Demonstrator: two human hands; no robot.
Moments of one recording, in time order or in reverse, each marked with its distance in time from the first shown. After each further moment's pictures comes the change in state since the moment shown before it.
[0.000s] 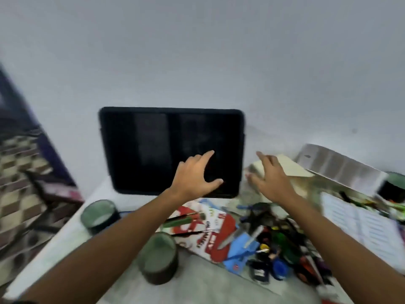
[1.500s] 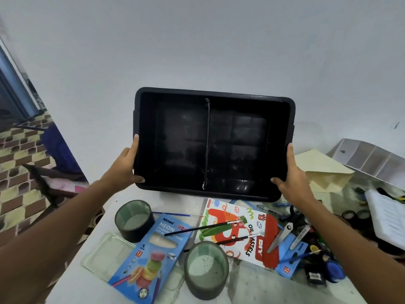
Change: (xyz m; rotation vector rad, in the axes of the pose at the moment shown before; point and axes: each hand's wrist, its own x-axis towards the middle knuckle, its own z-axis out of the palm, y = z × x) left_hand -0.036 -0.290 -0.064 -0.052 -0.057 -0.151; right_hand 0.001 -0.035 0.061 0.068 0.084 0.161
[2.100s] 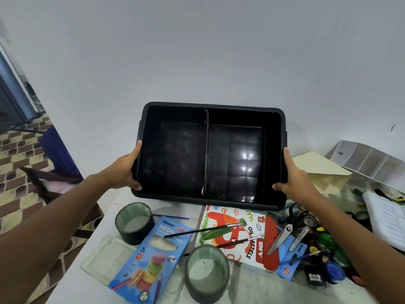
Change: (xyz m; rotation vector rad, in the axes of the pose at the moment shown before) left_hand 0.012 -0.004 -0.016 0.026 -0.294 -0.048; right_hand 0.008 0.000 -0.016 -0.067 -0.160 0.071
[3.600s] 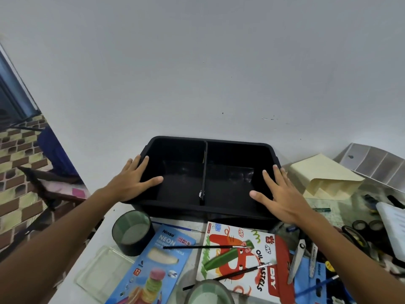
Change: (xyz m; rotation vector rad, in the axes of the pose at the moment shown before) left_hand 0.004 0.009 0.028 0.036 -0.008 -0.171; right_hand -0.014 -0.023 0.030 -0.304 -0.208 -0.106
